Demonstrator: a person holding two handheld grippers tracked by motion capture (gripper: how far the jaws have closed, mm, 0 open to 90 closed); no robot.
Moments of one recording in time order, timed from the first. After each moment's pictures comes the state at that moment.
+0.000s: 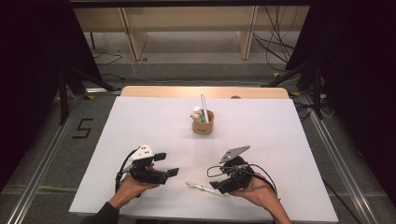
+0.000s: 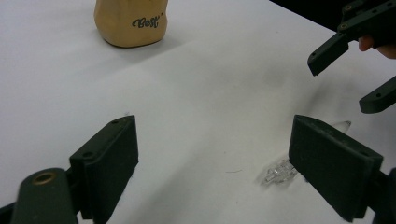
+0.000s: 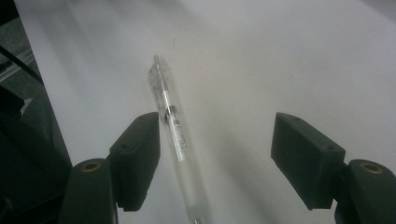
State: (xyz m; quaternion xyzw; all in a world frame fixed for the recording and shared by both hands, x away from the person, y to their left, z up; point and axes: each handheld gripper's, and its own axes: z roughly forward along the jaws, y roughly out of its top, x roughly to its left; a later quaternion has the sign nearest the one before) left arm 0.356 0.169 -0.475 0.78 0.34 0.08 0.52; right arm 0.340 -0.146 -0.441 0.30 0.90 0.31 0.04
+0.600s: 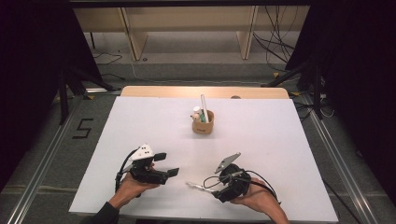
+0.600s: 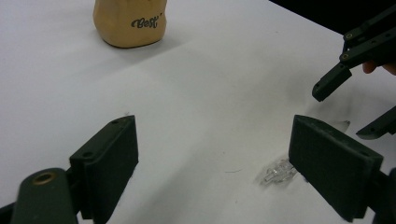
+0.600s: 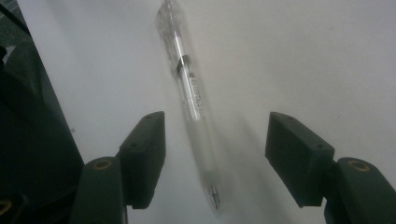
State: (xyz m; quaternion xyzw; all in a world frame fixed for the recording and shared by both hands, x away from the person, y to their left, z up) left arm 0.356 0.169 -0.475 0.78 0.34 0.08 0.51; right arm 0.329 -0.138 -0.455 0.28 0.93 0.23 0.03
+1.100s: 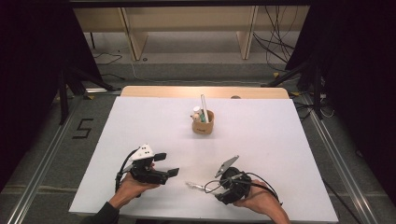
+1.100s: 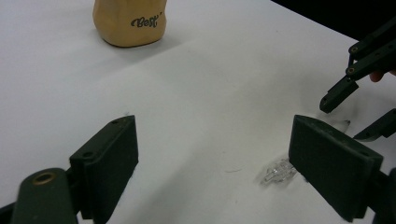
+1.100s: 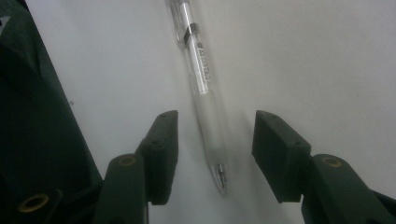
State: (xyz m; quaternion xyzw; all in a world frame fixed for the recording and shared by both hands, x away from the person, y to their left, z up) left arm 0.356 0.168 -0.475 0.79 0.34 0.08 0.51; right arm 0.325 -0.139 -0.459 0.27 0.94 0.20 0.02
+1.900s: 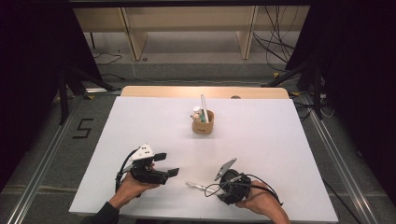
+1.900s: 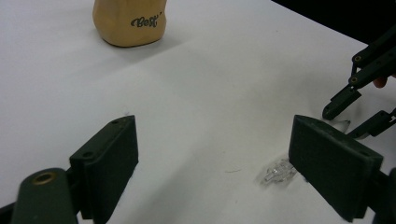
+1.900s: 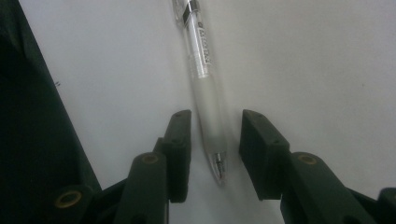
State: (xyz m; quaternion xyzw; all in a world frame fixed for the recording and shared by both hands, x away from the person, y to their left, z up) left arm 0.356 0.168 -0.475 0.79 0.34 0.08 0.51; right arm 0.322 -0.138 -0.464 0.25 0.95 0.18 0.03
